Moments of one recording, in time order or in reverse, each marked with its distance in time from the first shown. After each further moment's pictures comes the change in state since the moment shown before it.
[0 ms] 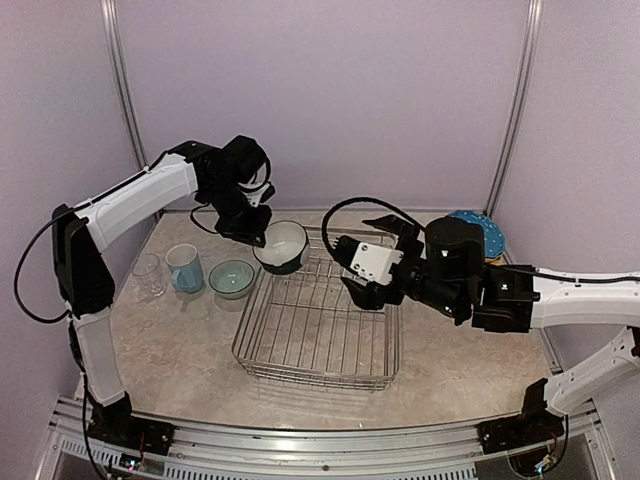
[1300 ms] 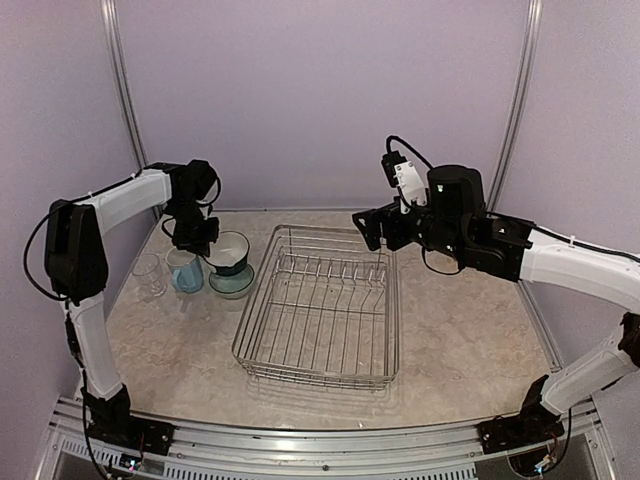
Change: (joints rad) left arm 0.322 0.008 -0.207 0.084 -0.116 -0.078; right arm -0.276 0.085 0.205 -0.154 -0.126 0.861
